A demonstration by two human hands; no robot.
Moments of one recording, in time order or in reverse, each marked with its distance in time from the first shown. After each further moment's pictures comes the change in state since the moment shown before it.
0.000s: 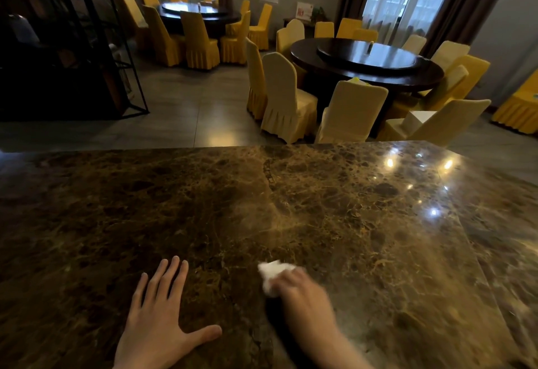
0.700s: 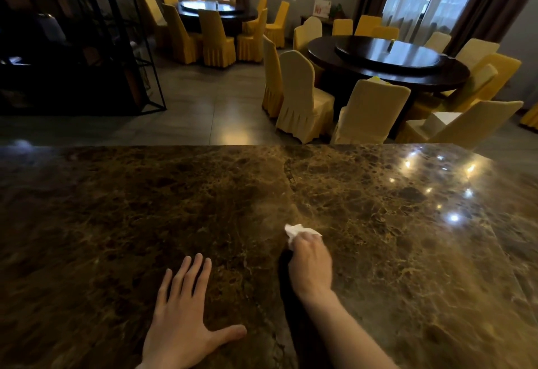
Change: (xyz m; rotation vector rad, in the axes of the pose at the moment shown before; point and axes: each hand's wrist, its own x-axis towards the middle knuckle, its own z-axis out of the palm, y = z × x) left_hand 0.003 -0.003 0.005 -0.037 0.022 0.005; right_hand 0.085 -0.008 0.019 -0.030 0.179 0.253
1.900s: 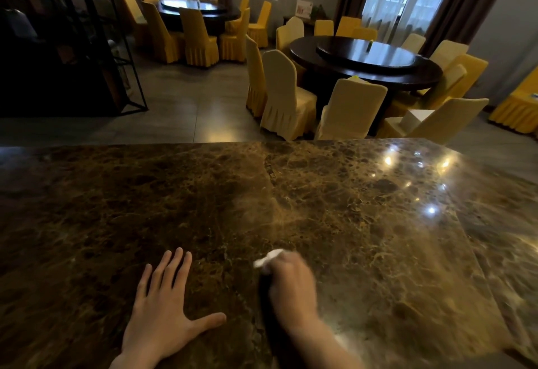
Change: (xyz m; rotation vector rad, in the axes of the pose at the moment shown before) left_hand 0.000 -0.003 0.004 -0.026 0.065 0.017; right_hand -0.064 0.001 -0.009 0.186 -0.027 0.017
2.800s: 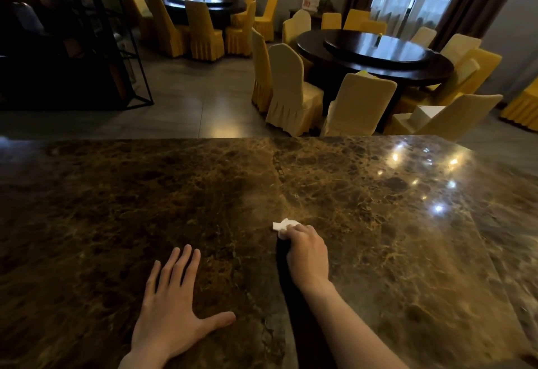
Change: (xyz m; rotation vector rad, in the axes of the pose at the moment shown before) left_hand 0.001 -0.003 0.003 -0.037 0.026 0.013; right_hand 0.057 0.015 -0.003 -0.186 -0.031 -0.032
